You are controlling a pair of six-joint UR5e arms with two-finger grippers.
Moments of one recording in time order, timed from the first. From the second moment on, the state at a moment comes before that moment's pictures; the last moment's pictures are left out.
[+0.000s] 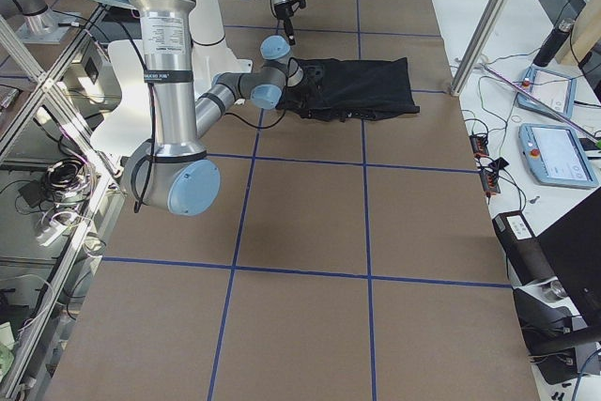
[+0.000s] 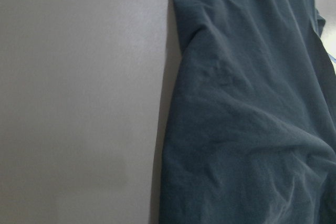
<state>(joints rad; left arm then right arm) -0.22 -1.69 -1.86 -2.56 -1.46 -1.72 0.48 -1.49 2.08 -1.14 1.60 1.31</state>
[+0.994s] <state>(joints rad) -0.18 -1.78 -1.80 -2.48 -1.44 -1.78 0.48 -1.48 2.08 -1.14 1.60 1.31</state>
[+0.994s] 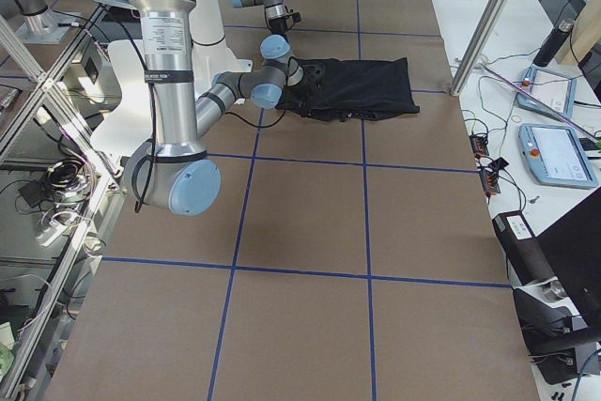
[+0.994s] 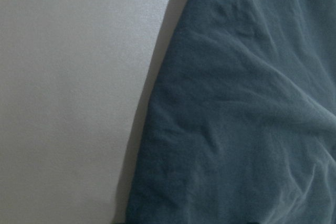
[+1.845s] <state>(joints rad) -0.17 -1.77 -1.79 -2.48 -1.44 -1.78 0.48 -1.48 2.08 -1.14 1.60 1.31</state>
